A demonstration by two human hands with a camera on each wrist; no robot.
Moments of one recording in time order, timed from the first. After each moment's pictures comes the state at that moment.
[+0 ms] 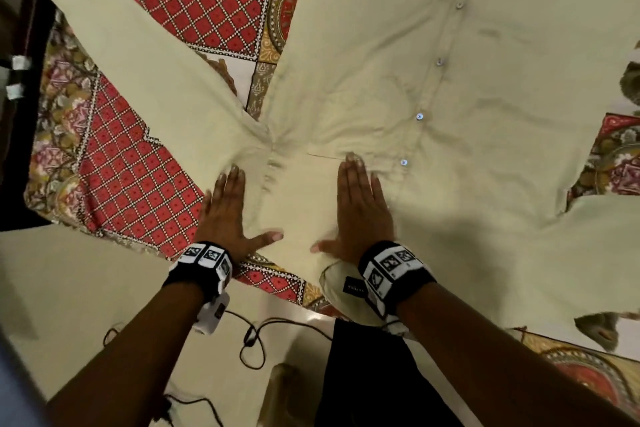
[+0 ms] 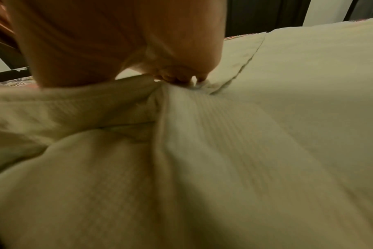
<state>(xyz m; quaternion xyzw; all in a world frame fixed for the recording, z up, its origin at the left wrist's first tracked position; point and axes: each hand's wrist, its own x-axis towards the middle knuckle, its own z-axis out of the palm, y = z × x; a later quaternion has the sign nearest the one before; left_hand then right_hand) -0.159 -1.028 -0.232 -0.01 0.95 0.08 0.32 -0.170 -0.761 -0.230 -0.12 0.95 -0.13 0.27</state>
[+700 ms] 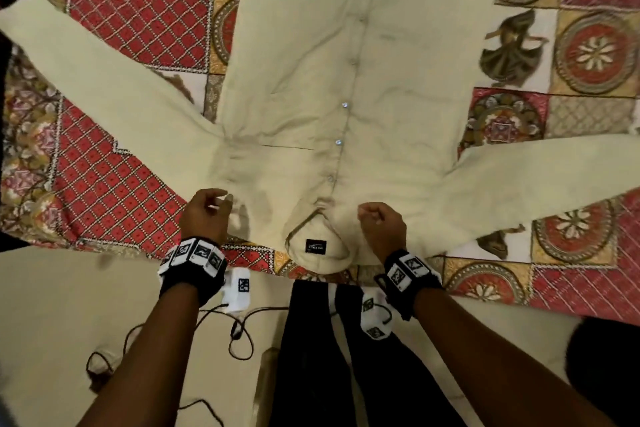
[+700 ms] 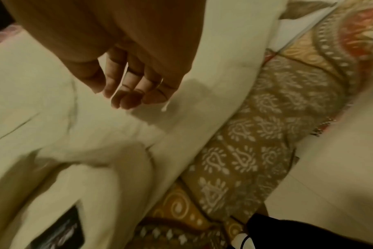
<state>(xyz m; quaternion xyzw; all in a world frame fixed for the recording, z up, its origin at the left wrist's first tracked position) -0.143 -0.969 -0.157 -0.26 0.89 0.34 0.14 -0.076 -0.658 -0.189 0.36 0.78 -0.47 0.21</state>
